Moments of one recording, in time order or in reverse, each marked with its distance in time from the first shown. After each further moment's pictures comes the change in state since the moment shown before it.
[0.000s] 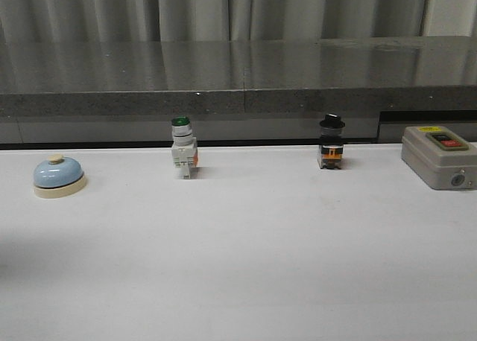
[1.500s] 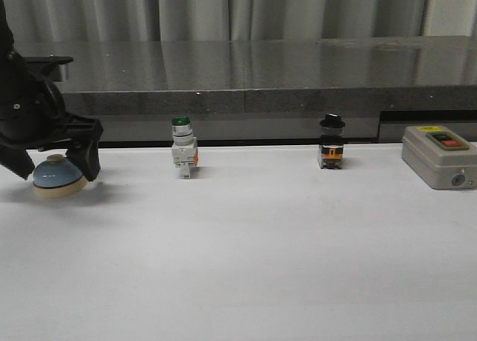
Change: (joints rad) left arm -0.090 0.781 -0.333 0.002 -0.108 0.010; right arm 0.000 0.000 0.000 0.000 -0.005 0.000
